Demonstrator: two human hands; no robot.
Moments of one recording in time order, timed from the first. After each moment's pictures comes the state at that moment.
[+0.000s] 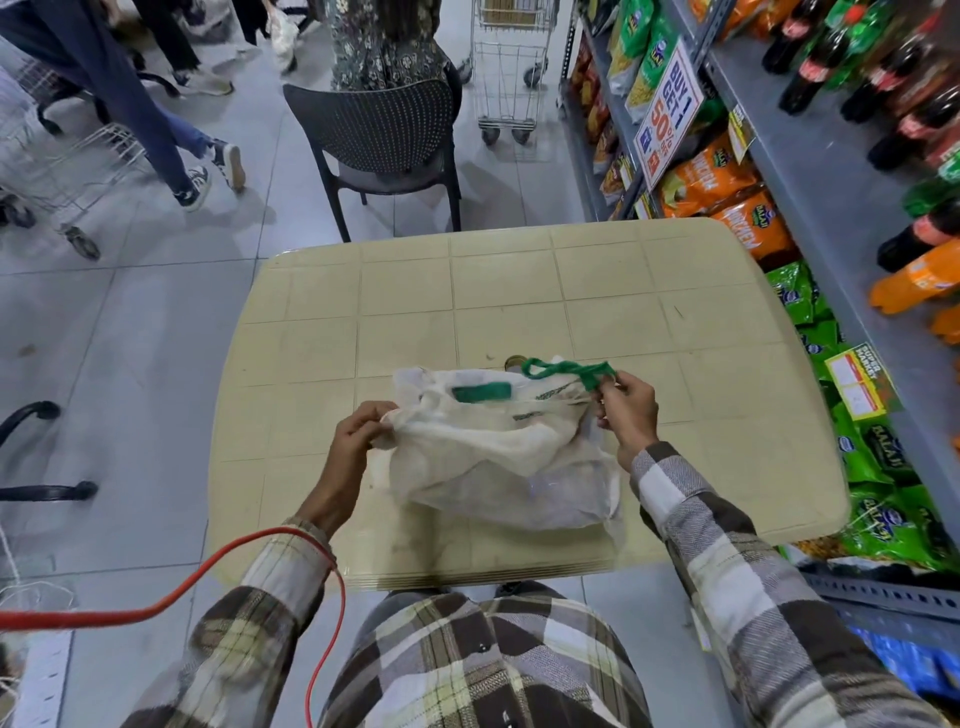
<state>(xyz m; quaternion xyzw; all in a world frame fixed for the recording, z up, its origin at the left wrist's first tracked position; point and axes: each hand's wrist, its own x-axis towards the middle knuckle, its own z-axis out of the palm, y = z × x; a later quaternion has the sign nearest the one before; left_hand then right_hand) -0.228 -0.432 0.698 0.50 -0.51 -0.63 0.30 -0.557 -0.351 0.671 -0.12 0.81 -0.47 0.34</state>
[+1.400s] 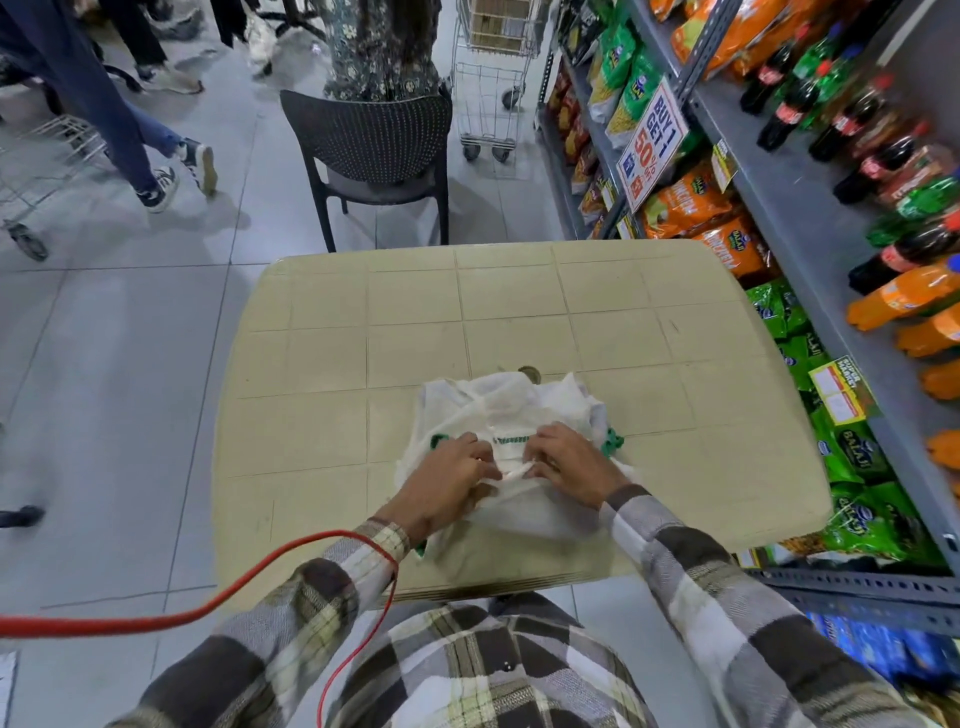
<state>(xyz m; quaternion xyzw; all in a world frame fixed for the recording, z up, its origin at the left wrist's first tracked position) -0.249 -0.425 0.682 0.19 -0.95 -0.22 0.06 -0.466 -0.344 0.671 -0.68 0.68 -0.08 0.26</state>
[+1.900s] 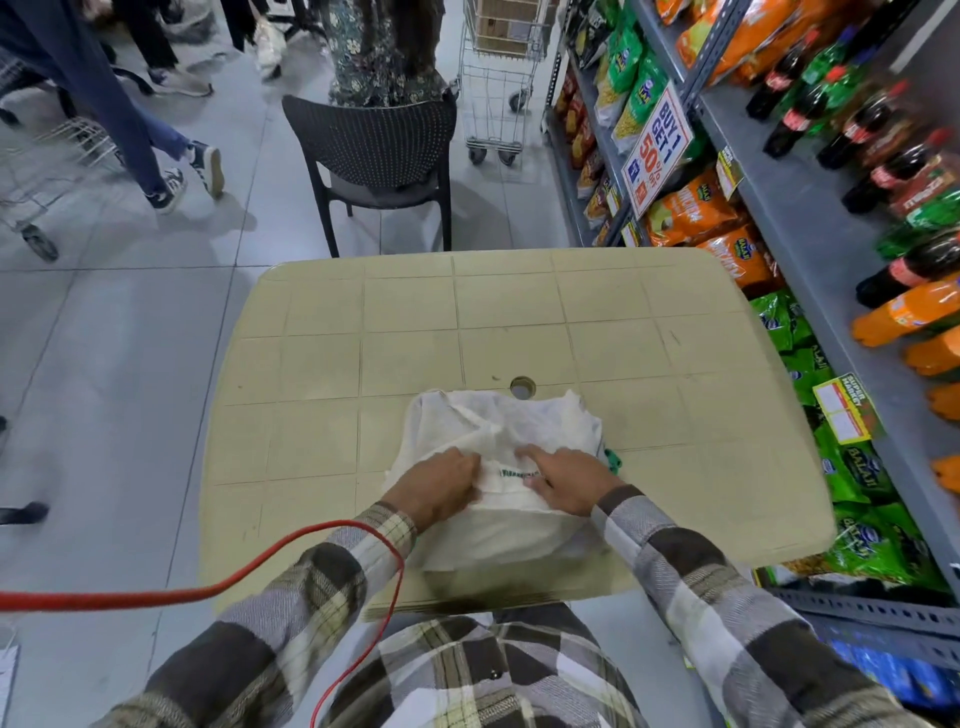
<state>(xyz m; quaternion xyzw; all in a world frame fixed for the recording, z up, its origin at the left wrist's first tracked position) -0.279 -0.436 0.693 0.32 -0.89 -0.26 -0.19 -0.482 -0.353 0.685 -0.65 0.68 0.11 0.33</state>
